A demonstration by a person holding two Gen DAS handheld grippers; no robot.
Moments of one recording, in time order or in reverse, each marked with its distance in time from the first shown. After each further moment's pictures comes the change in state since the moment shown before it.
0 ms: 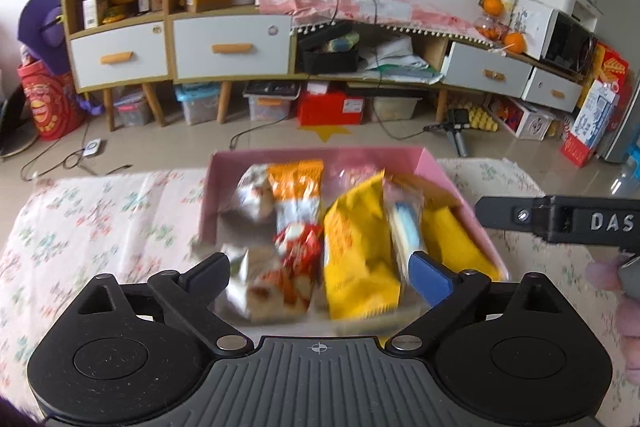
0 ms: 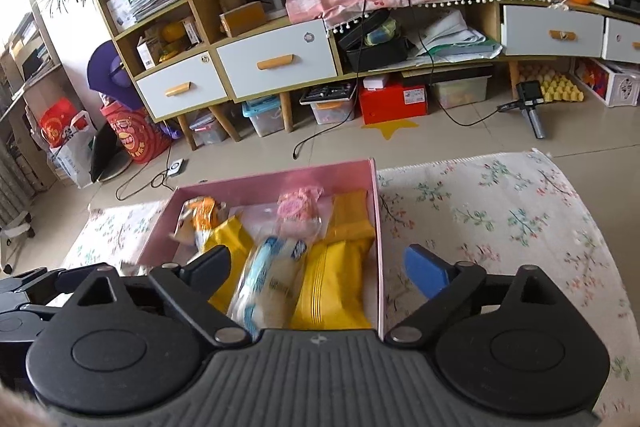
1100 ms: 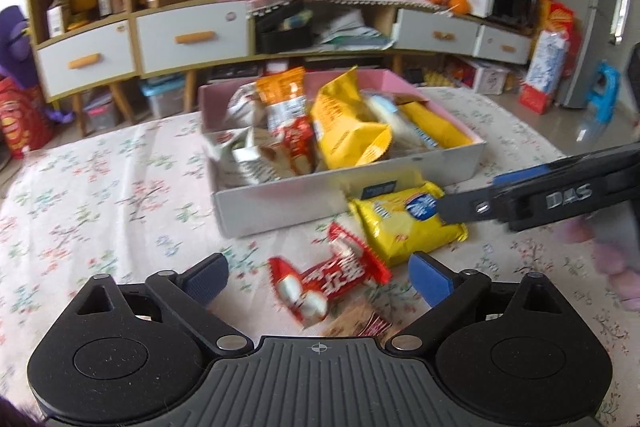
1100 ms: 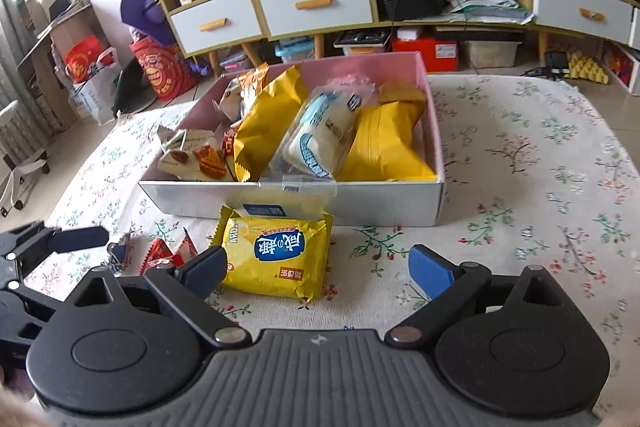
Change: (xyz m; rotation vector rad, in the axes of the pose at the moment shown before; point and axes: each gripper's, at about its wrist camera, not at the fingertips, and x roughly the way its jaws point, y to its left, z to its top) left arm -0.020 0.027 -0.087 0.159 -0.007 -0.132; right arm 0.004 0.020 -0.078 -0.100 0.103 0.059
